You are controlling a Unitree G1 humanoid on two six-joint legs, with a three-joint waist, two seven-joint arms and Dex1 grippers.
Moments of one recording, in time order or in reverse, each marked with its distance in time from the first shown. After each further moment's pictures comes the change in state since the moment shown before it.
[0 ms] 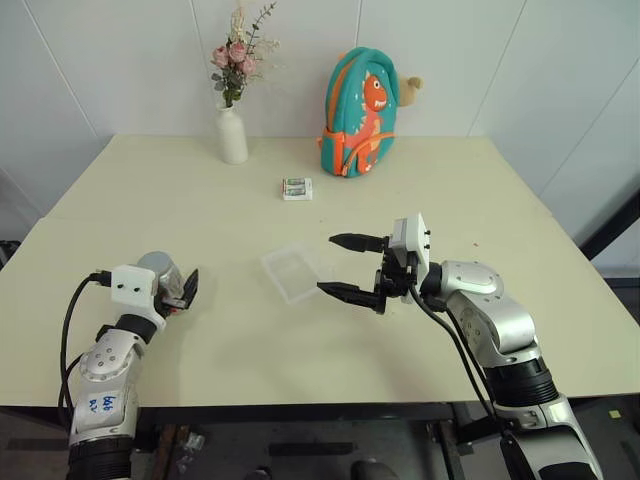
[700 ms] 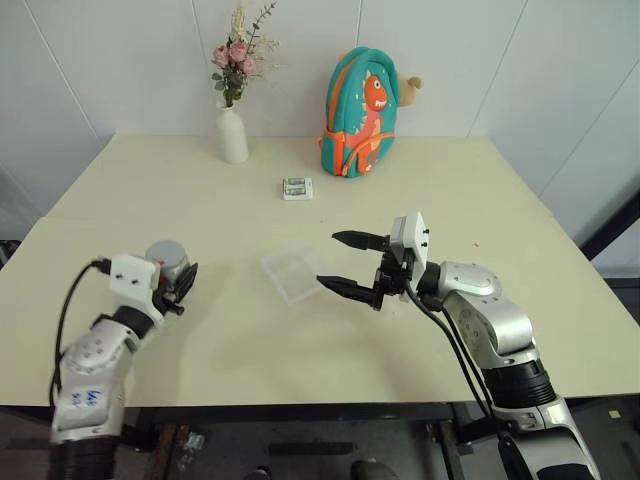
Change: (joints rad) left arm -0.025 0.184 -0.018 -0.200 -0.200 0.181 -0.249; right arm -0.010 0.025 -0.010 -0.010 0.010 0.062 -0.099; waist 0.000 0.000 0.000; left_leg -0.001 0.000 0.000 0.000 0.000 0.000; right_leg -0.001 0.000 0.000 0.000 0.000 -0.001
